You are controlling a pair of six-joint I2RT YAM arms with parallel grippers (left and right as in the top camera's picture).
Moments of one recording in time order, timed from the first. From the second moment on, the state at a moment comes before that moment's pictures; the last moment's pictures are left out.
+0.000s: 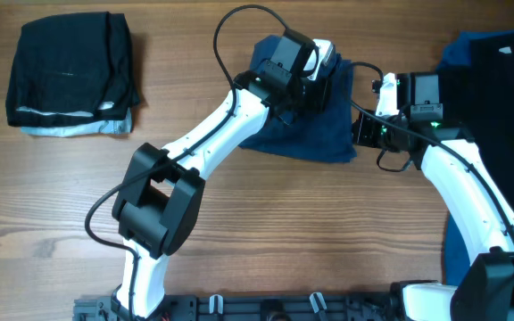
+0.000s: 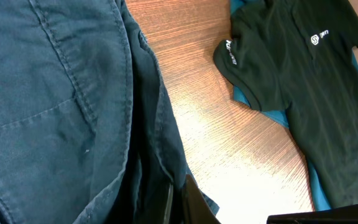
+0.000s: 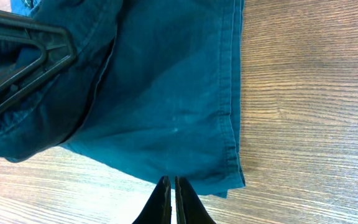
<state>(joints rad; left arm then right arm) -0.63 2.10 1.68 -0.37 0.37 -0.37 0.07 1.49 1.02 -0.59 -0.28 0.23</state>
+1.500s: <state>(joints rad) -0.32 2.02 1.69 -0.70 0.14 -0.36 0.01 2.03 1.33 -0.53 -0.48 0.25</state>
